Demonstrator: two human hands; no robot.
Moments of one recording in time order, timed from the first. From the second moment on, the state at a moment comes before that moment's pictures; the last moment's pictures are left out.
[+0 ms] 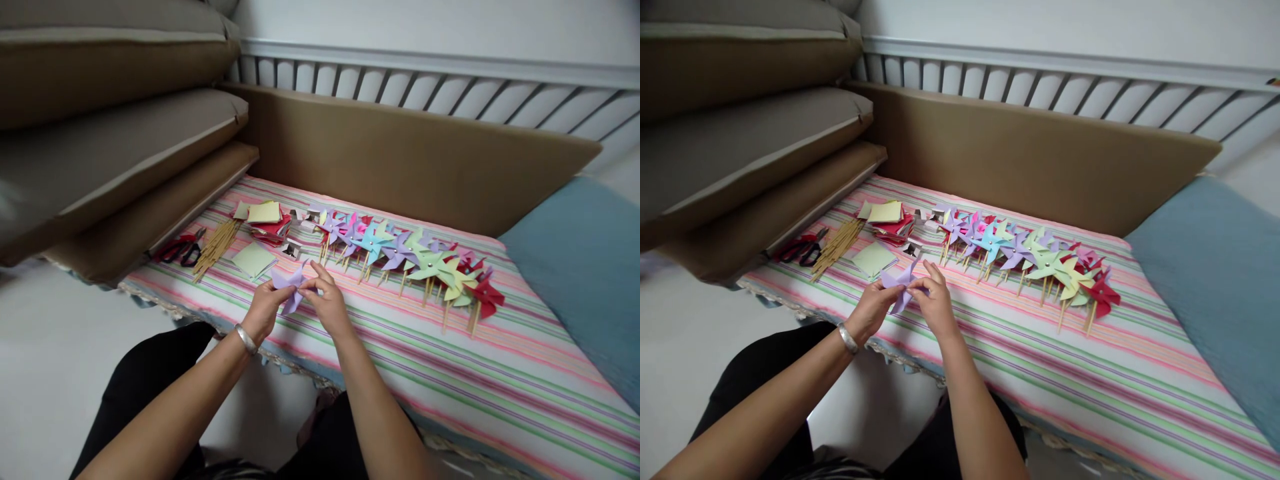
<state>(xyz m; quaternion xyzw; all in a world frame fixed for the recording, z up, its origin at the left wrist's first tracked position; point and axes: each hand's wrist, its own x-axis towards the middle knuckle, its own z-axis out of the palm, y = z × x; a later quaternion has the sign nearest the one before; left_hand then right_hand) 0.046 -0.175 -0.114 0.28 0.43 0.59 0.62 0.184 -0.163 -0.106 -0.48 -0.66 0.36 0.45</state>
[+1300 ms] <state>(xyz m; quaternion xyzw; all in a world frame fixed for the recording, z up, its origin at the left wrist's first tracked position) 0.059 -0.178 -0.113 0.34 0.43 0.55 0.63 0.195 -0.166 -0.104 -0.48 -0.47 0.55 0.50</state>
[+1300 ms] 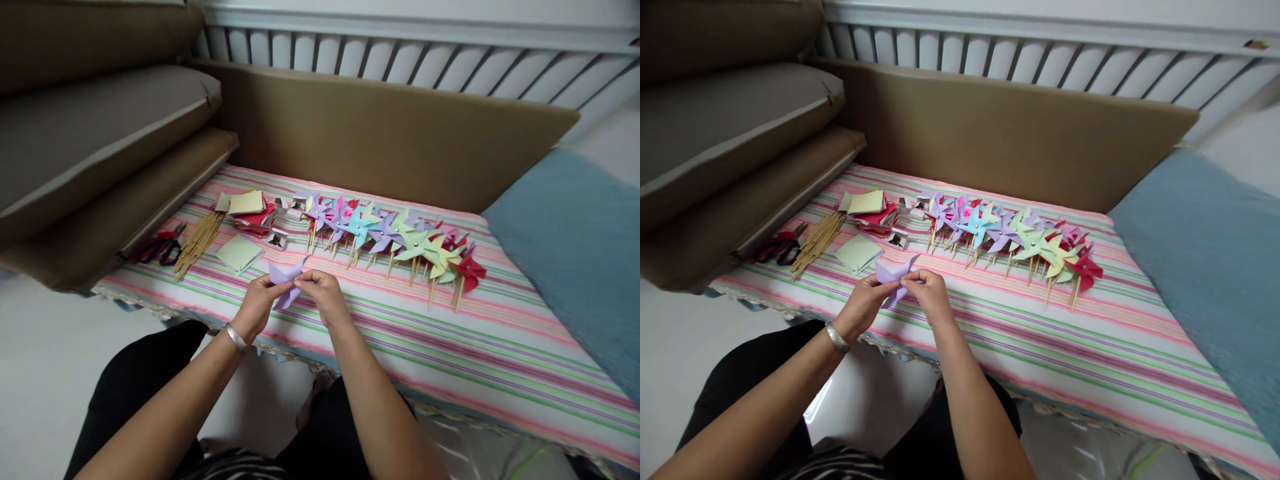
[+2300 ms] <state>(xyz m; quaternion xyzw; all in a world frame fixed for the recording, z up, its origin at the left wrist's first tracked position) 0.066 -0.174 -0.118 0.29 0.40 0.59 0.64 0.186 -0.160 -0.105 -0.50 -0.48 0.50 0.52</state>
